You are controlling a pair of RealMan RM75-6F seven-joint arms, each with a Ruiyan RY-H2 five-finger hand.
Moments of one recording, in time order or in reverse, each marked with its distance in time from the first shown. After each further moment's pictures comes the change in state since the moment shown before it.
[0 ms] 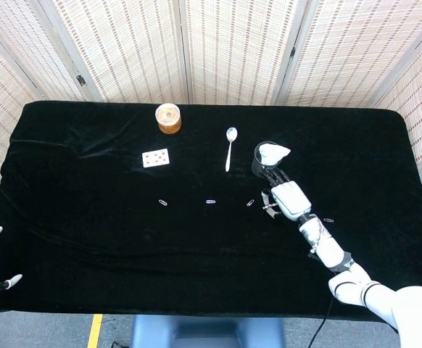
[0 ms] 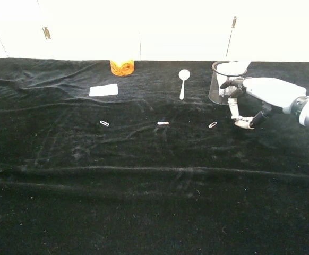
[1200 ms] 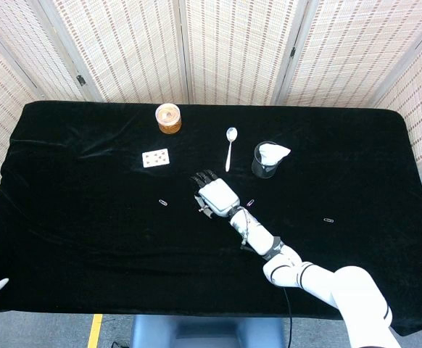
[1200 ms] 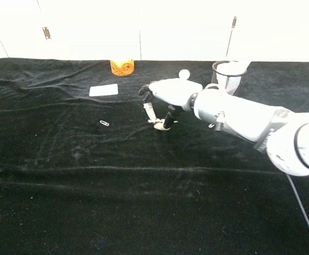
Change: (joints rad) left arm 0.054 0.022 0.008 0.058 0.039 0.063 -0.185; right arm 0.340 -0.249 0.151 0.074 0.121 -0.275 -0.245
